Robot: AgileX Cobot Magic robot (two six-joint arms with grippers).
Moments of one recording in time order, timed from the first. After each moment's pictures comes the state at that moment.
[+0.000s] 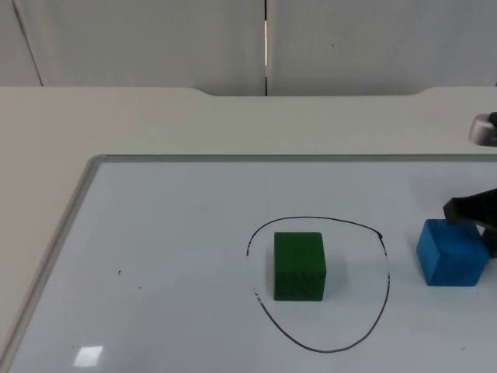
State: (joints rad) right arm 0.21 1.88 -0.83 0.08 0.22 0.14; left arm 0.03 0.00 -0.51 -0.09 1.07 0.03
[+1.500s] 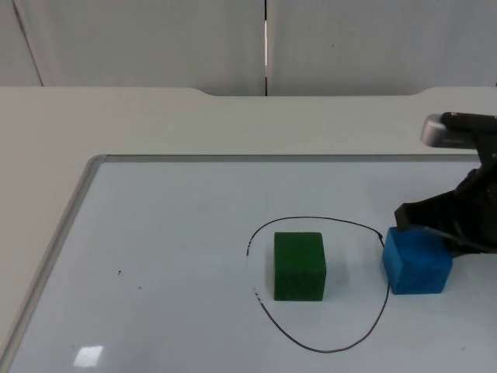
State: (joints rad) right arm 0.36 1.88 -0.83 0.12 0.16 0.17; left arm 0.03 0.00 -0.51 -0.09 1.07 0.03
